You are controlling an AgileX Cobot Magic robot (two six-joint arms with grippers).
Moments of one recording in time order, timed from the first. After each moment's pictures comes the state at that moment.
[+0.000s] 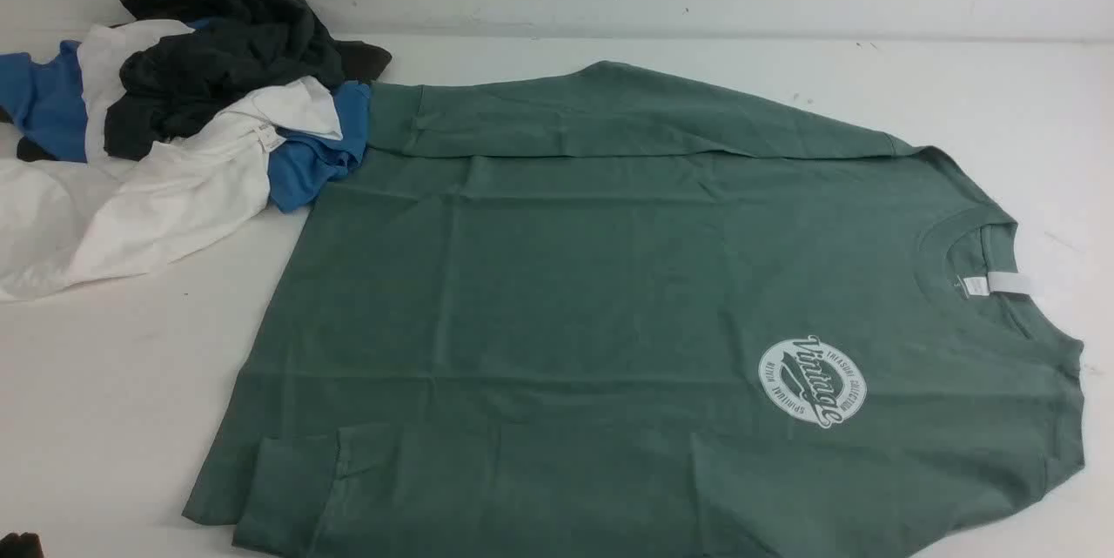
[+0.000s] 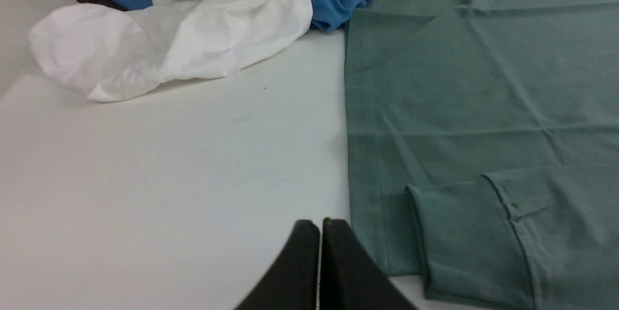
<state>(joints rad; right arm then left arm) -0.07 -0.01 0.02 -0.08 0.39 0.11 0.00 -0.01 0.02 -0.03 0.36 0.04</state>
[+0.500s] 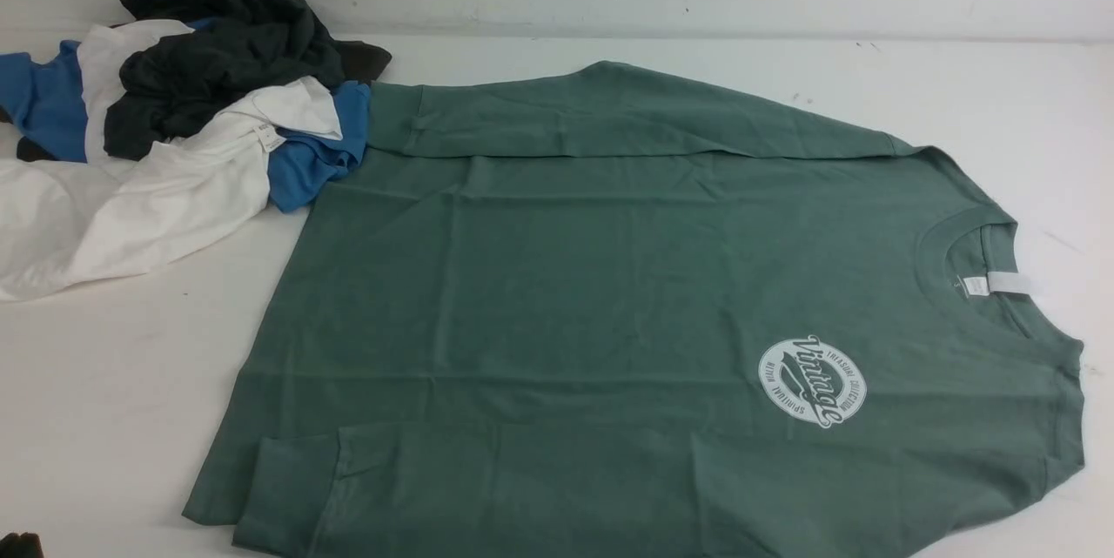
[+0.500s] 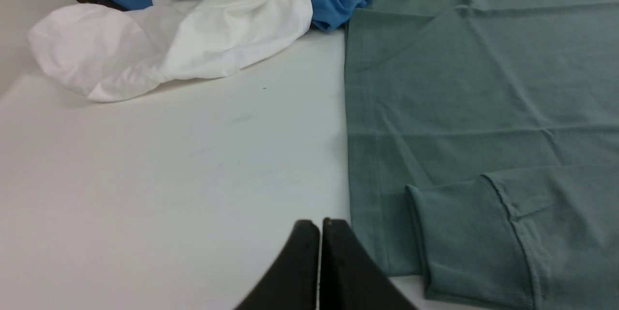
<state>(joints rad) -0.07 -0.01 0.02 -0.08 0.39 0.11 0.00 -0.01 0.02 -0.03 0.36 0.04</state>
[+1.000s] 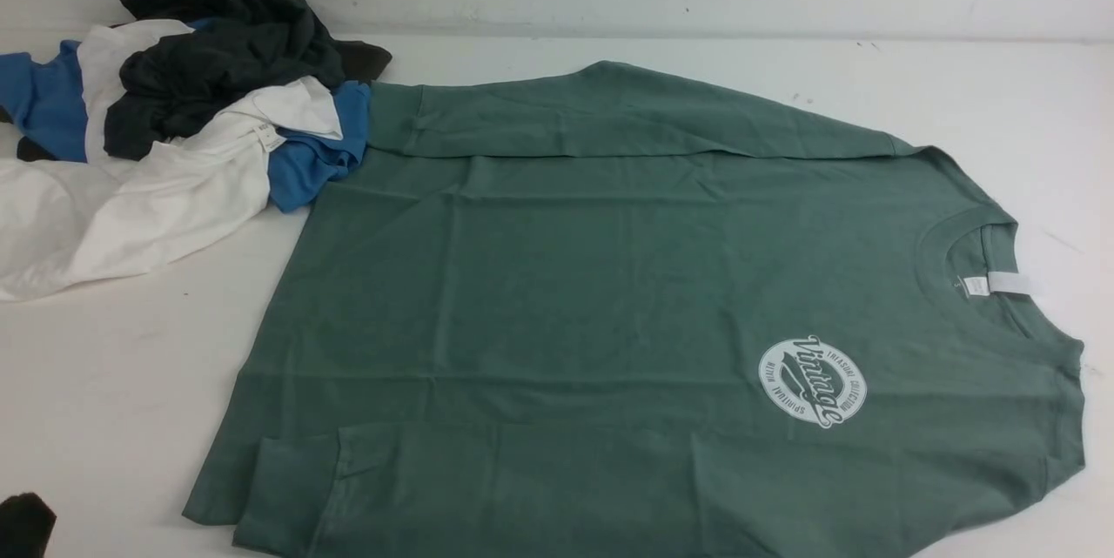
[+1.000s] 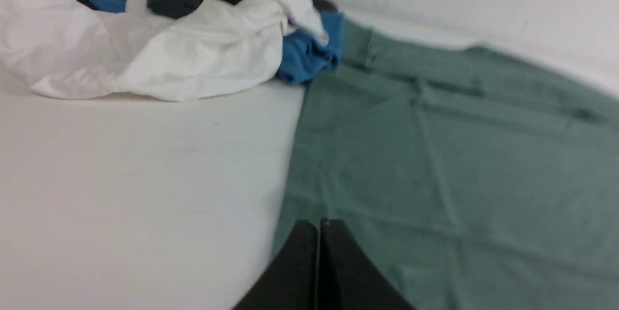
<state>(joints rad) -0.07 -0.01 0.02 -0.08 0.39 0.11 0.00 -0.01 0.03 -0.28 0.20 -0.11</state>
